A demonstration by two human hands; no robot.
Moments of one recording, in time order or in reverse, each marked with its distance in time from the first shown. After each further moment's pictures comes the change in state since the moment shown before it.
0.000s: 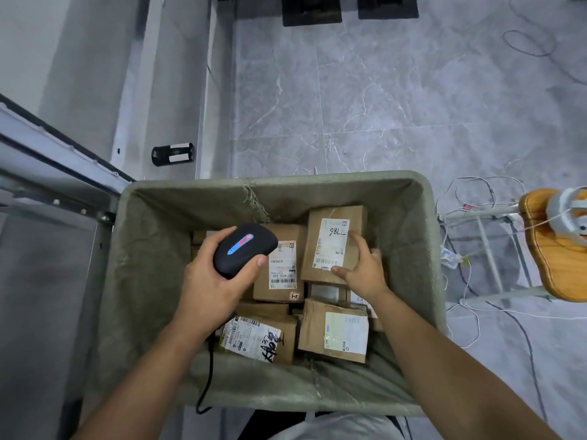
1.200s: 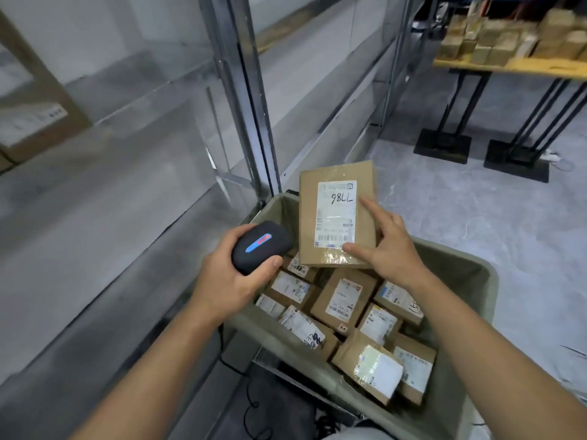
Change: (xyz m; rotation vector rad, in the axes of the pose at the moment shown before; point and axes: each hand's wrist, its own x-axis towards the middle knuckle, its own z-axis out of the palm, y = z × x) left_hand -0.191 0.040 -0.092 -0.004 0.495 0.198; right_hand -0.150 -0.184 -0.057 -0.057 -0.273 -0.923
